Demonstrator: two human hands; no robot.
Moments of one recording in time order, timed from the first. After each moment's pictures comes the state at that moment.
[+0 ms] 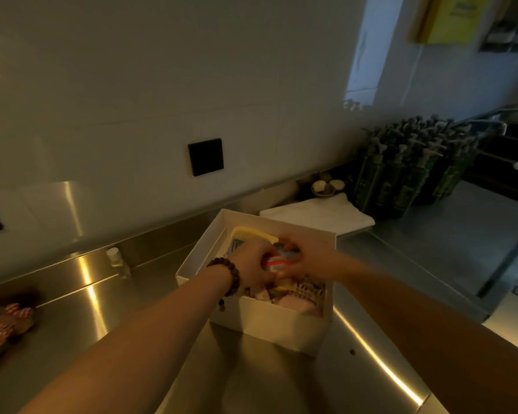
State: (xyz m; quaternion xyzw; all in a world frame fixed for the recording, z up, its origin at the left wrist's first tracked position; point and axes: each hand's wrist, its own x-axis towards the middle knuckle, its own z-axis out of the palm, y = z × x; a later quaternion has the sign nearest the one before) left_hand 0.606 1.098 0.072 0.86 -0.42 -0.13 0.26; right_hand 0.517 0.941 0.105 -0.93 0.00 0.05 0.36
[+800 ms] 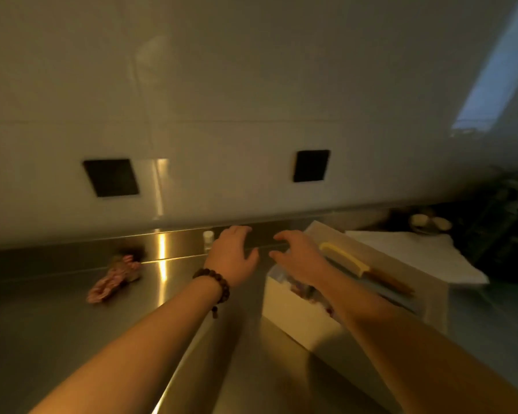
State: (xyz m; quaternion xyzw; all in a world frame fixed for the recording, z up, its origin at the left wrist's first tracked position) left_hand 0.644 1.277 0.066 0.93 -0.14 0.12 0.31; right_hand 0.637 1.109 0.081 -0.95 -0.03 -0.02 0.30
